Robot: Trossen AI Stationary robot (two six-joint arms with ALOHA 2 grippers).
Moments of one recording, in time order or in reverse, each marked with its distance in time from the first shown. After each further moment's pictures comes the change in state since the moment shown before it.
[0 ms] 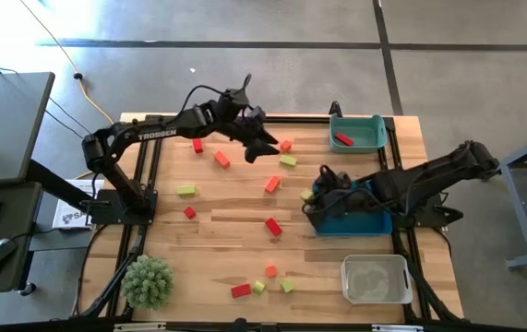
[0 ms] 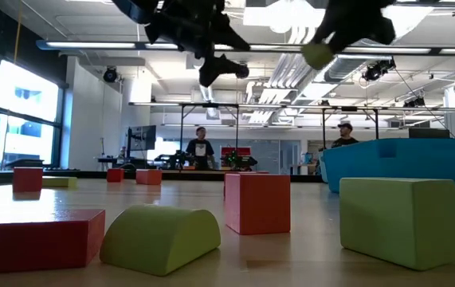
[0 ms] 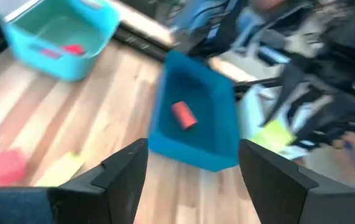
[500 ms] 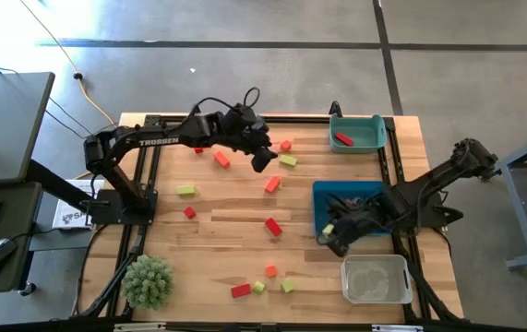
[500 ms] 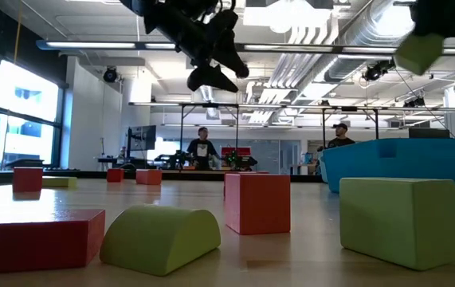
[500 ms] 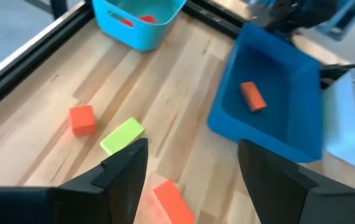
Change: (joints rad) left arm -0.104 0.006 0.000 -0.122 -0.390 -0.006; right arm 0.187 0.000 0.000 -0.215 -0.282 0.205
